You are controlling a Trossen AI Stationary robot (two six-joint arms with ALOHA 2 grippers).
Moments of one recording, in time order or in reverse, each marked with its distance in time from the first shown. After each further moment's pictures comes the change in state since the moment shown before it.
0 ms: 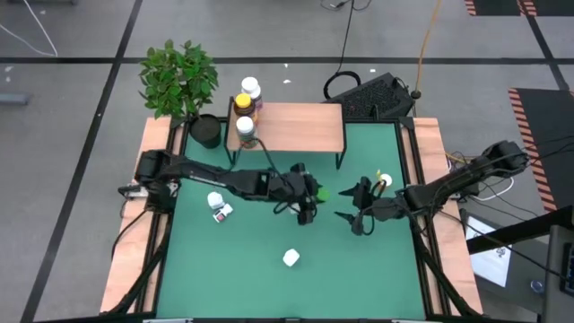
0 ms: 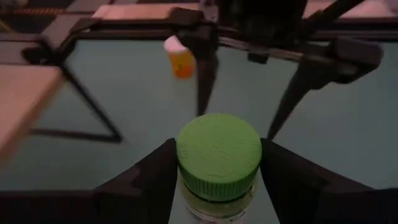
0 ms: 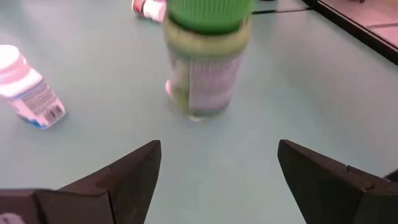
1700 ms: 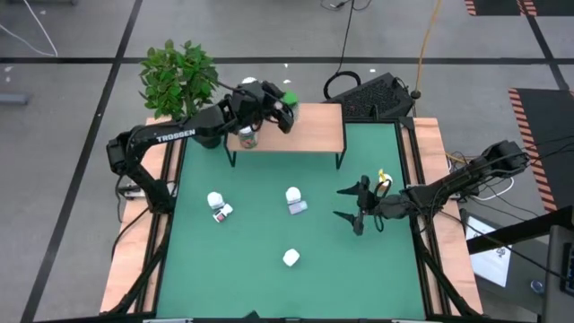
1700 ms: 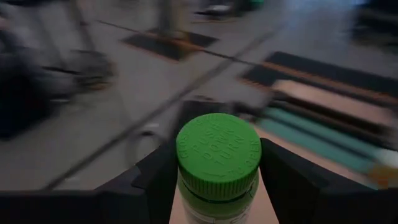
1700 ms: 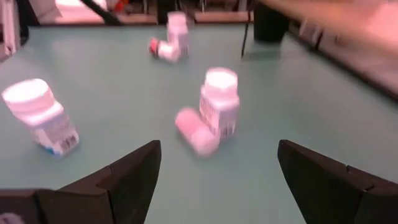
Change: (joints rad) left arm 0.496 -0.246 0.001 -0.001 -0.011 0.005; right arm 0.000 -0.008 -0.093 0.306 0.011 -0.170
